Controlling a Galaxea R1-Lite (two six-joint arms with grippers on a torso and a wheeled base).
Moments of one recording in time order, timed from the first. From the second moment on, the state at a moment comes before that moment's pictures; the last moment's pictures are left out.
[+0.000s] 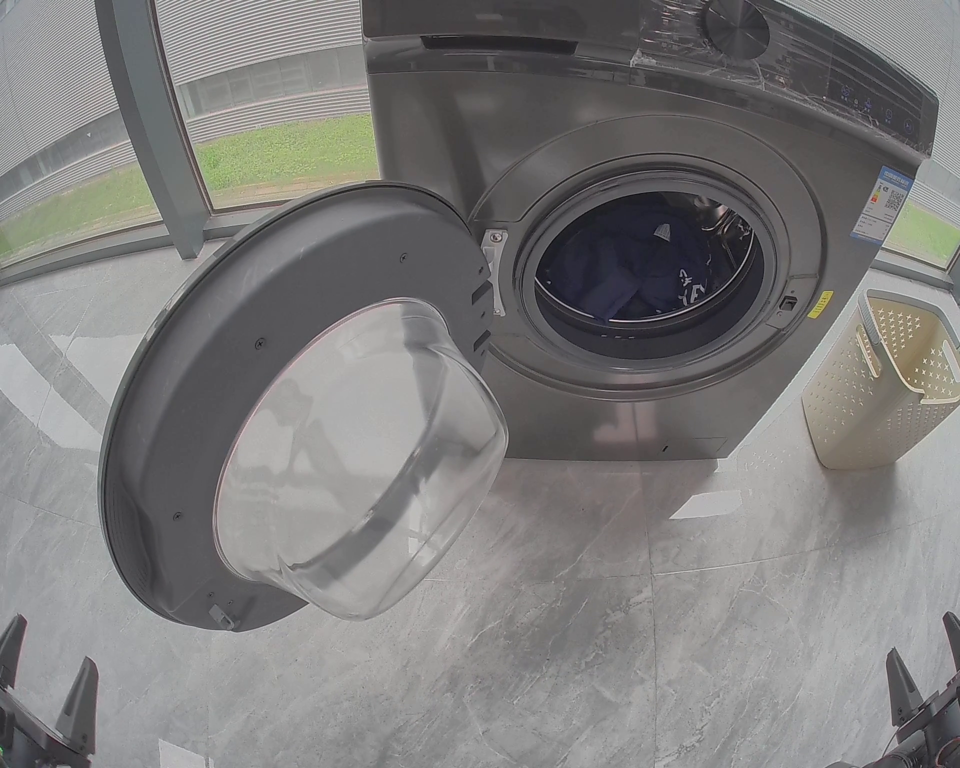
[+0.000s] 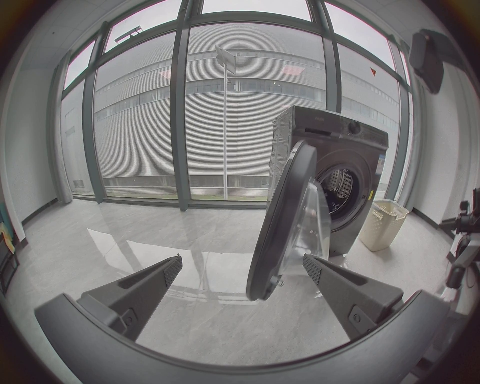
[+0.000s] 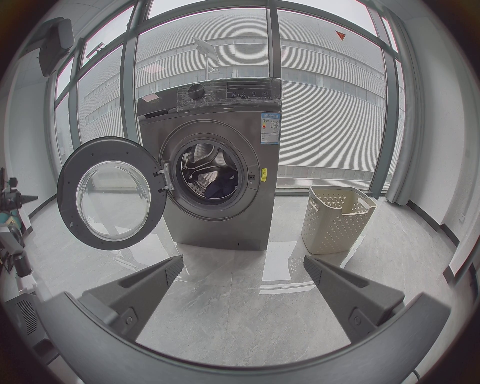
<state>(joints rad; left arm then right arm) -0.02 0.07 -0.12 -0.03 -0.01 -0.02 -0.01 0.01 -0.02 0.00 0.01 -0.01</state>
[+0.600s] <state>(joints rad) -0.23 0.73 -0.43 -0.29 -0.08 -0.10 -0.01 0.01 -0.02 0.00 0.01 -0.01</state>
